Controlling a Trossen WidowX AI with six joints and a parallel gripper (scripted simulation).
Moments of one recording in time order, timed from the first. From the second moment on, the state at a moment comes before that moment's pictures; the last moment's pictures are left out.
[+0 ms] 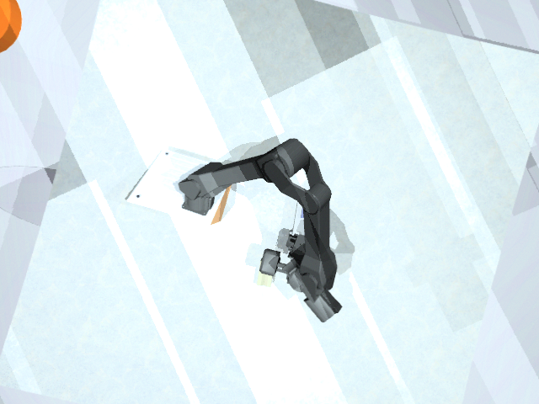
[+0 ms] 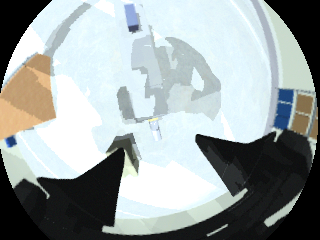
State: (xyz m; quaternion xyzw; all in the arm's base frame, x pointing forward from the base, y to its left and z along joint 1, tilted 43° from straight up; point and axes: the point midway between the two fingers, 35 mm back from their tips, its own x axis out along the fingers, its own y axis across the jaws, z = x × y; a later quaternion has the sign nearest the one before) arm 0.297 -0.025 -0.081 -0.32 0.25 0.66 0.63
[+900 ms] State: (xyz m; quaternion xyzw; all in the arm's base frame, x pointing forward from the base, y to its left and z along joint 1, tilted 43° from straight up) arm 0.299 -0.017 -0.100 -0.35 0.23 0.67 0.61
